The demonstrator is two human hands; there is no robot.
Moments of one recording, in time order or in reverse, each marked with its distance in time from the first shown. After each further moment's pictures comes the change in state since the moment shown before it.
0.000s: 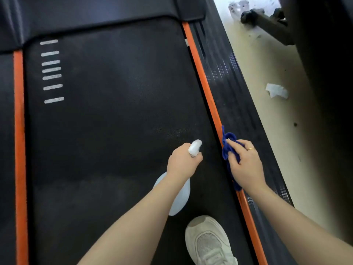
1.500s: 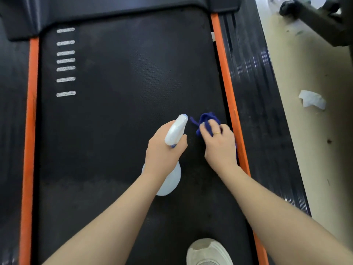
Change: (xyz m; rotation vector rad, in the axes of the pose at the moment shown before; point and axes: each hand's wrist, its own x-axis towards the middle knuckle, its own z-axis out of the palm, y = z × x) left_hand 0.018 -0.001 -0.070 -0.350 0.358 0.170; right_hand 0.092 -0.032 0.100 -0.412 0.027 -0.570
